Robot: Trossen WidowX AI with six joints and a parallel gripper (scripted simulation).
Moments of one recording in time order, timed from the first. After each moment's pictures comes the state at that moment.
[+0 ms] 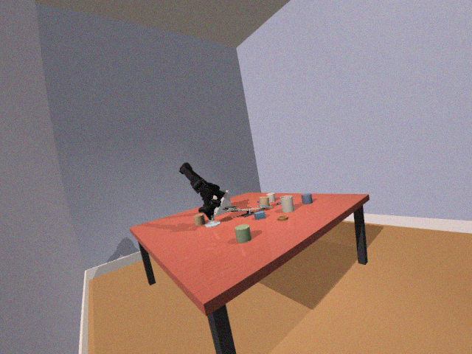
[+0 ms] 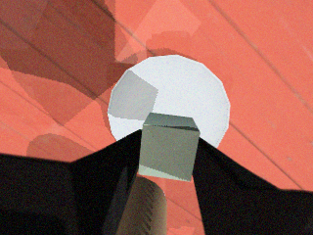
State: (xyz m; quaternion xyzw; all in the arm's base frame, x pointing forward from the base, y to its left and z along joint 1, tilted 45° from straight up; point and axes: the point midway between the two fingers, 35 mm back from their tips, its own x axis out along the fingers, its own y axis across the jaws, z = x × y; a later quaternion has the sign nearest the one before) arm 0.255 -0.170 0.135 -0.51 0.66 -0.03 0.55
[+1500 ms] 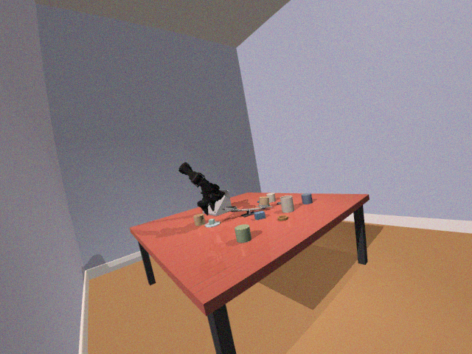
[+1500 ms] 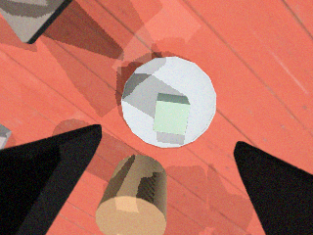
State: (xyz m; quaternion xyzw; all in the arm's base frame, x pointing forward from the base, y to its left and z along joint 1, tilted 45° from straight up) arm 0.250 -0.141 0.161 -0.51 0.66 -0.02 0.55
